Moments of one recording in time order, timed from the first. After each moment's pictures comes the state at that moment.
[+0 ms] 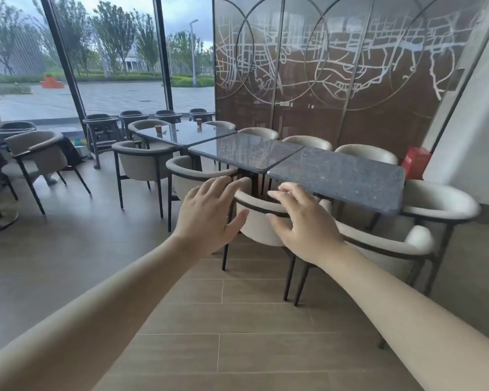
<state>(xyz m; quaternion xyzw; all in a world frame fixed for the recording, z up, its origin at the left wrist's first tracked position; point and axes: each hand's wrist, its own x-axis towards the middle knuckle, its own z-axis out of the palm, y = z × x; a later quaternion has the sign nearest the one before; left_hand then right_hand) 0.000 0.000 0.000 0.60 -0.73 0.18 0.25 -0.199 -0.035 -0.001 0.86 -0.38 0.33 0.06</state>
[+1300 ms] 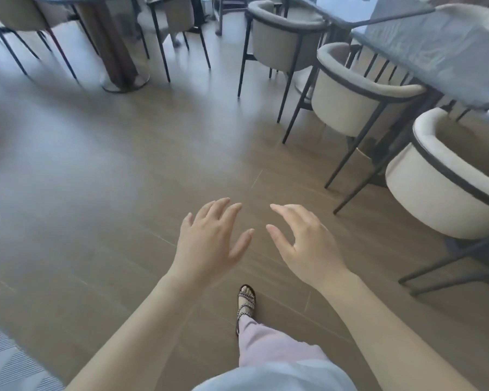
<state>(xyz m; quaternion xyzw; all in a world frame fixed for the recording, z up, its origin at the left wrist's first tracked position) 0.392 0.001 -0.184 0.86 -0.49 -0.07 0.14 0.255 -0.122 -0.189 0.91 -0.31 0.13 -0.24</state>
